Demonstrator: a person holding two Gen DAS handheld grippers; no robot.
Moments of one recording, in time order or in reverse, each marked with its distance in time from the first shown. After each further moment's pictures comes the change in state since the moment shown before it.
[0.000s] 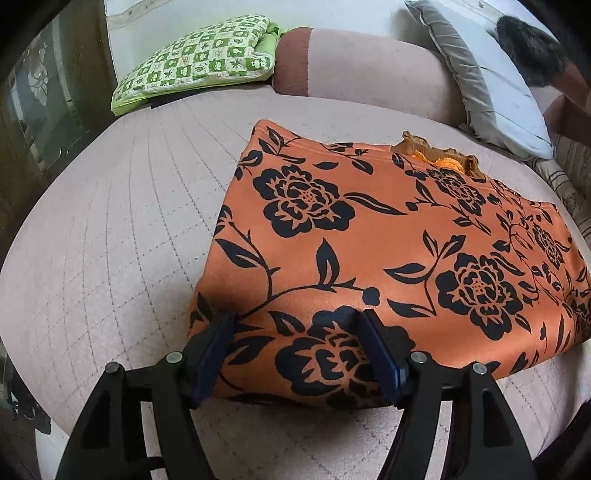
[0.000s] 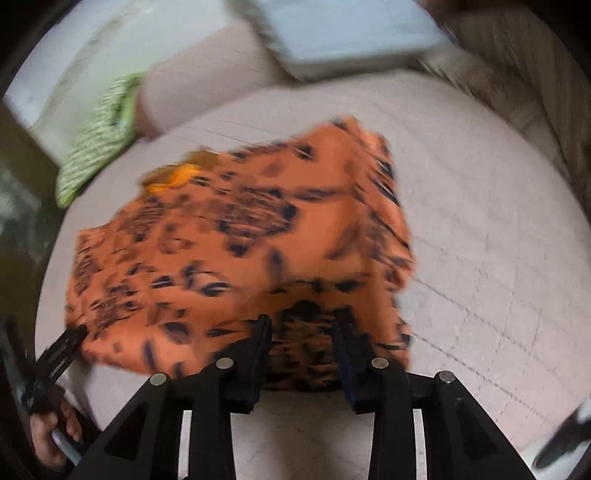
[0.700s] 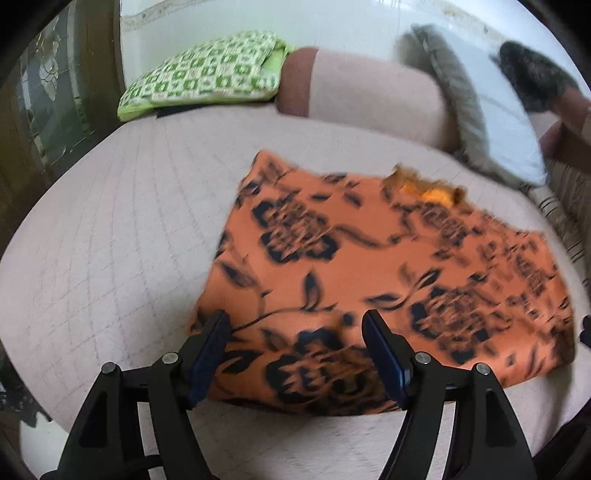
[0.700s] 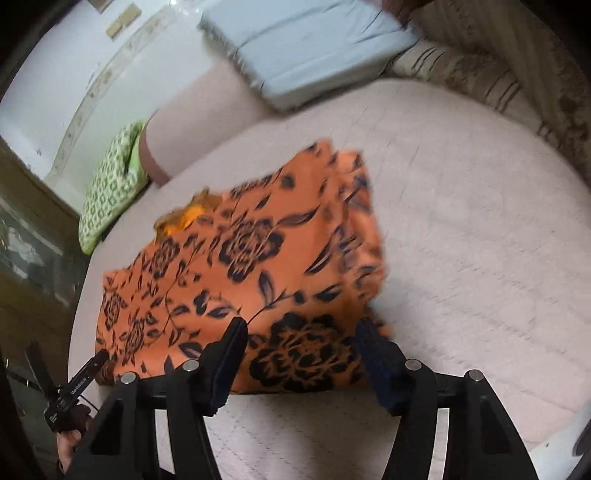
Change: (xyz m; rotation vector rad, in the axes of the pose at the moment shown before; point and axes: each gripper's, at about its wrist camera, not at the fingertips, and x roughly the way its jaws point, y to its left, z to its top) left arm -0.029 -0.004 0.010 -0.060 -0.090 -0.056; right arm -0.016 -0.073 -0.012 0.246 -0.089 0.073
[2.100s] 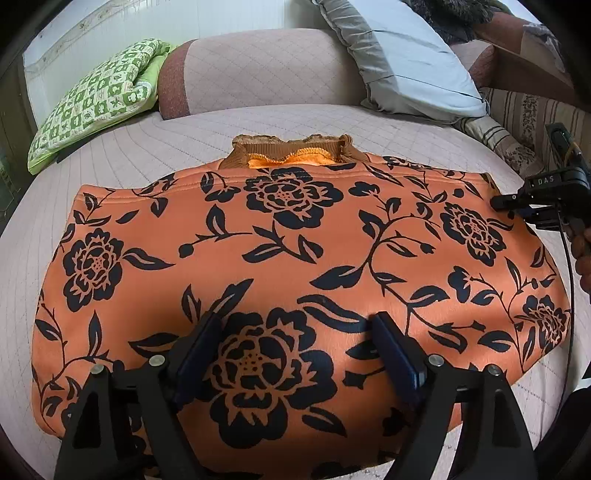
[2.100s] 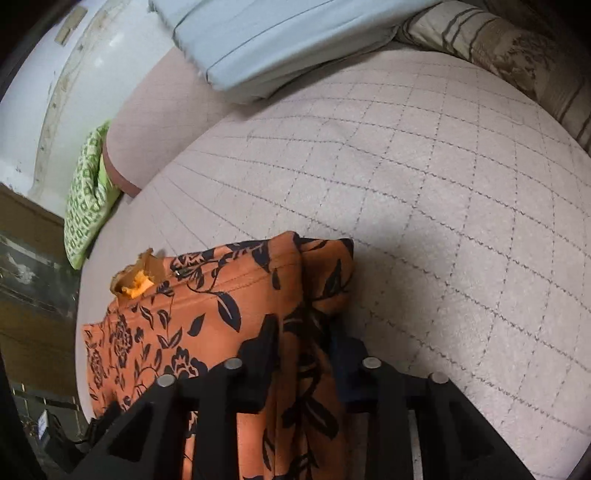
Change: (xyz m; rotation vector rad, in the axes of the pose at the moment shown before) left arm 0.058 -0.130 0.000 0.259 0.094 -0.129; right arm 0.122 -0.027 0.142 -0.005 0.181 0.022
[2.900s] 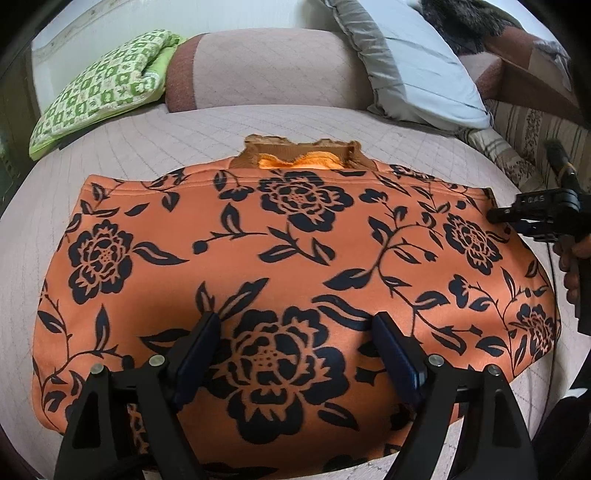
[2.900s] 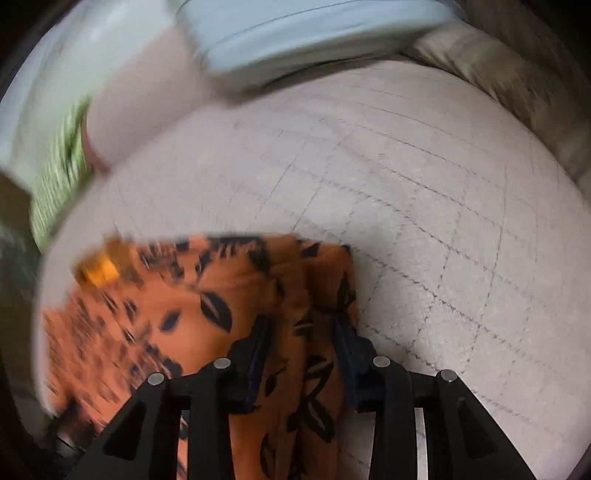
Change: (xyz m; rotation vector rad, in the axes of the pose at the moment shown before) left arm -0.007 0.017 0.001 -0.069 -0.001 -0.029; right arm -0.004 0.021 -0.001 -0.048 -0.033 -0.152
